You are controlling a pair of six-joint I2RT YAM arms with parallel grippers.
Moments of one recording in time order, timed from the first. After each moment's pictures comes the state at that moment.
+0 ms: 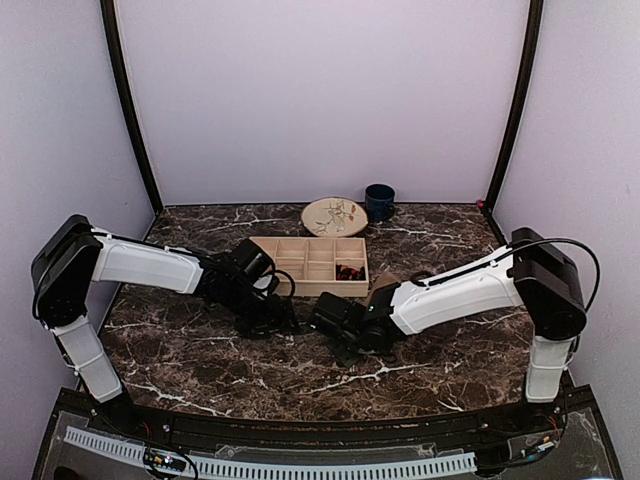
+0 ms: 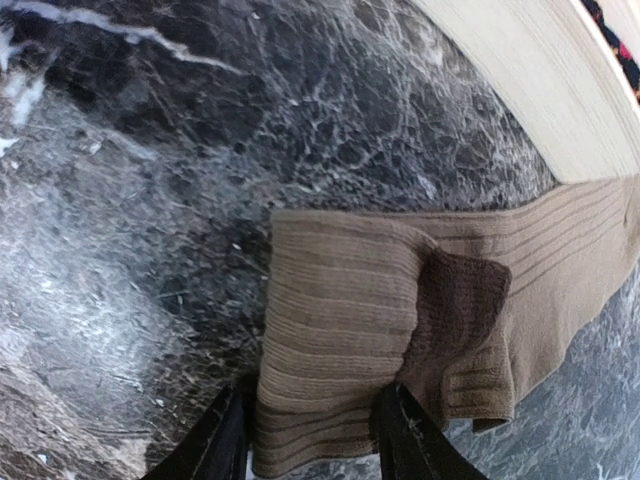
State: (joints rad) left arm -0.75 1.74 0.99 -0.39 0.29 -0.77; right arm 1.20 1.93 1.20 -0.53 0.46 0.37
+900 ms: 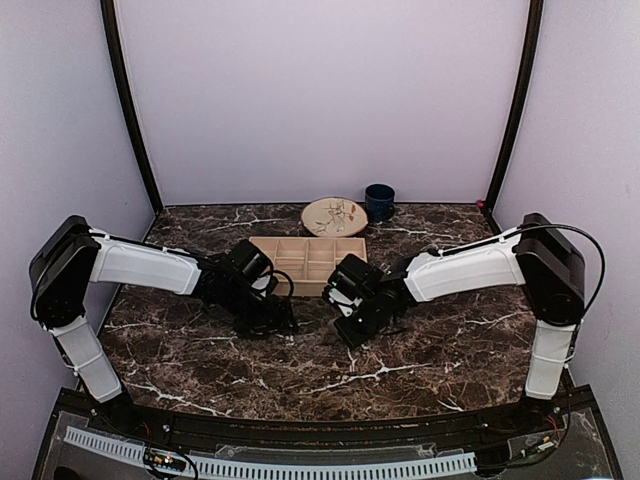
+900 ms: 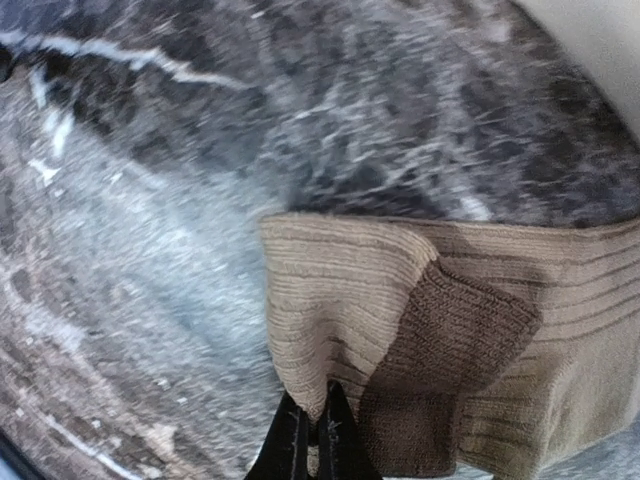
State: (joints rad) left arm -0.75 1.73 0.97 -0.38 0.29 -0.76; right arm 1.01 1.91 1.21 -0.51 0.01 0.32
